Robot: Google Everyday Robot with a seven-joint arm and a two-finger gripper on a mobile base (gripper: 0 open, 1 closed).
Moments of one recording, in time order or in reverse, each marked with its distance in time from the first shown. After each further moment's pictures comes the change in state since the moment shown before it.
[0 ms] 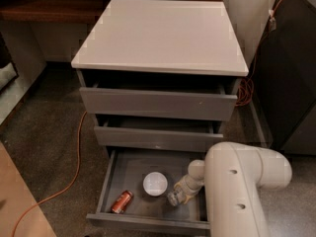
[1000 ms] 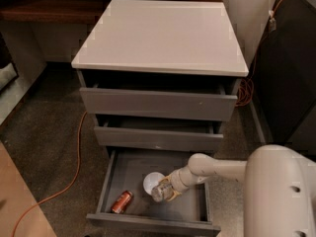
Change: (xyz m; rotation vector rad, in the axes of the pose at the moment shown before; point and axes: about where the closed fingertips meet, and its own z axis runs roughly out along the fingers) arm -0.108 -0.038 -0.082 0.161 -0.262 0.036
